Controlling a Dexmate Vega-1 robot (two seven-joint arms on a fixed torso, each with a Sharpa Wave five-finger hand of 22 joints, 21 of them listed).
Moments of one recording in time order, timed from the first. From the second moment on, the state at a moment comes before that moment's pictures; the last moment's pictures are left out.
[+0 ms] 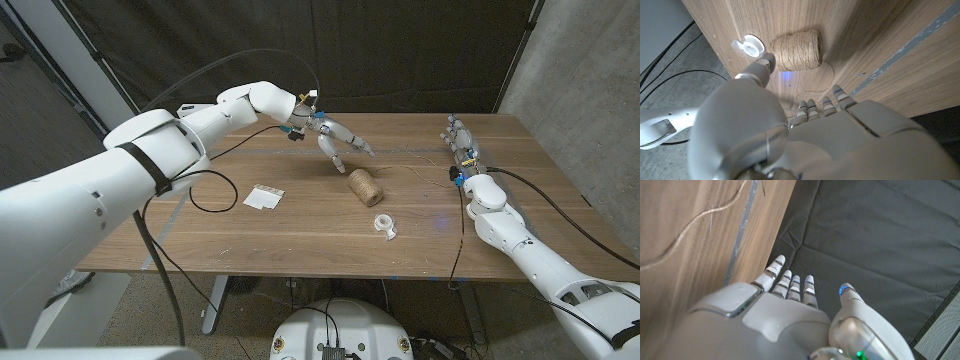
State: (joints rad) left arm -0.10 0.27 1.04 -0.55 0.14 -0.96 -0.85; left_hand 1.03 0.00 0.56 -0.16 0.26 -0.01 0.05 0.19 0.21 -0.12 0.01 0.33 0.35 -0.07 0.08 0.18 0.20 0.04 0.09 0.21 0.18; right arm -0.75 -0.49 -0.33 -1.09 0.52 0.41 -0.15; right_hand 0.22 0.14 0.32 0.02 0.20 0.10 -0.03 0.19 0.19 0.02 0.03 0.19 0.20 0.02 -0.02 0.20 0.21 0.26 -0.04 0.19 0.17
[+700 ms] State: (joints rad) left arm -0.11 0.26 1.08 -0.56 0.19 -0.98 -0.81; left_hand 1.03 0.00 0.55 -0.16 0.25 -0.01 0.05 0.19 0.21 -0.12 0.02 0.34 0.36 -0.07 0.08 0.19 0.20 0.04 0.09 0.21 0.18; right arm -0.74 -0.49 -0.33 -1.04 0.53 0.44 -0.14; right_hand 0.22 0.14 0.33 0.02 0.20 0.10 -0.02 0.19 0.19 0.01 0.03 0.19 0.20 0.02 -0.02 0.20 0.21 0.26 -0.04 0.19 0.17
